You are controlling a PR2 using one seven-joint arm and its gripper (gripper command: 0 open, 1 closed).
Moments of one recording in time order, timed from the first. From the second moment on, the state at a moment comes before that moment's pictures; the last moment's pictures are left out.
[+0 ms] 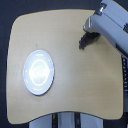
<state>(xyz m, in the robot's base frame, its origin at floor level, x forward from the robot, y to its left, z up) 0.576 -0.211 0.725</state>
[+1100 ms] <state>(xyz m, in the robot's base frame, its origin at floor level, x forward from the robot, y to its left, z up) 0.576 -0.188 0.729</state>
